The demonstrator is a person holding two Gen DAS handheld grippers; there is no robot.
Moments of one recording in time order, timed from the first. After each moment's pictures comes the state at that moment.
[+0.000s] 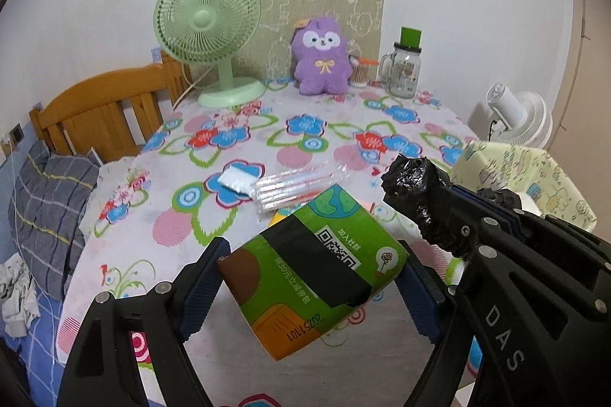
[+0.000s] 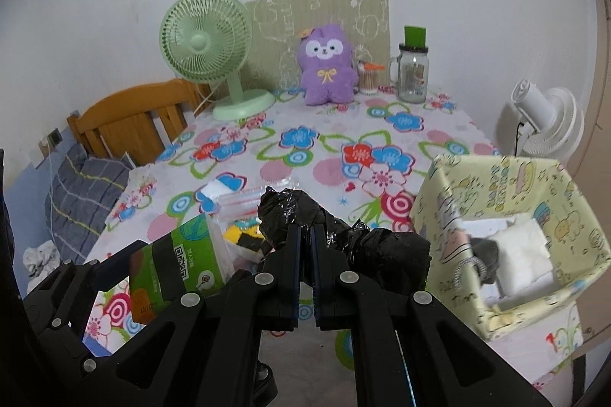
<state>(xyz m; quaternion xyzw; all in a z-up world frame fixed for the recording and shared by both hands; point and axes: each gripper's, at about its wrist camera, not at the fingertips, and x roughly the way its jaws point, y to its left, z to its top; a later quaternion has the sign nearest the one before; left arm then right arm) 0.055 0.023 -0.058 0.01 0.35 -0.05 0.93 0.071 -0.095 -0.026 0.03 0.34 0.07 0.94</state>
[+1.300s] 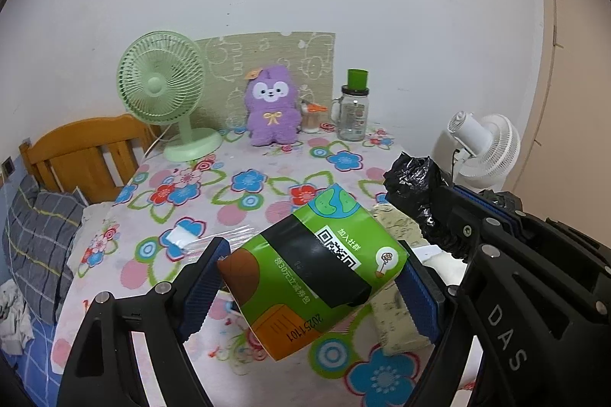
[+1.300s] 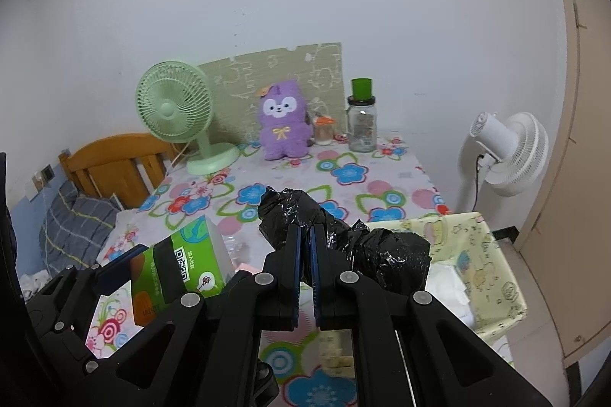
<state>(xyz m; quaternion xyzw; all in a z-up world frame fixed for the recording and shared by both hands) 0.045 -0.066 0.000 0.02 0.30 -0.08 0.95 0.053 -0.188 0.035 0.04 0.28 0.04 0.96</state>
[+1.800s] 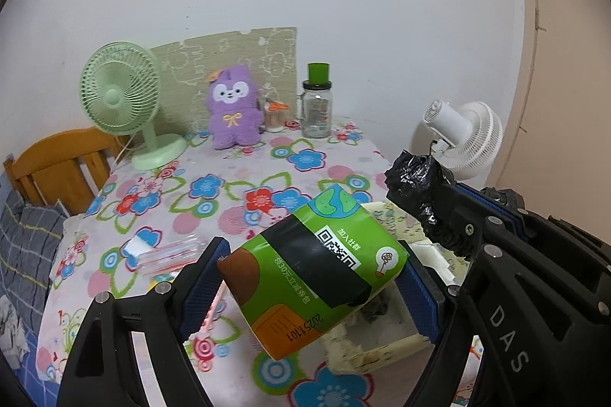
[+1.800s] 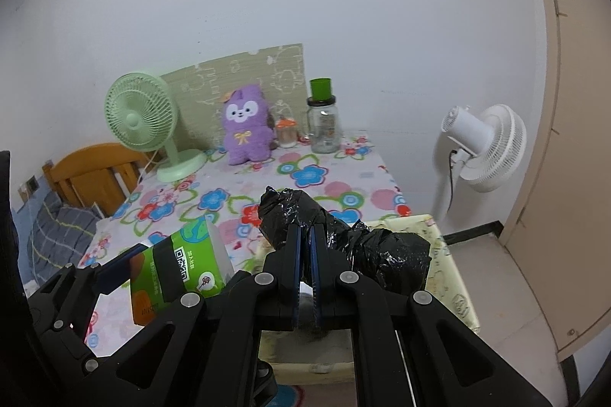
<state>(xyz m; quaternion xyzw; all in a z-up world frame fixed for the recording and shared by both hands) 0.057 -0.127 -0.005 0.04 0.31 -0.11 0.94 0.058 -0.249 0.030 0.05 0.28 0.01 0.96</state>
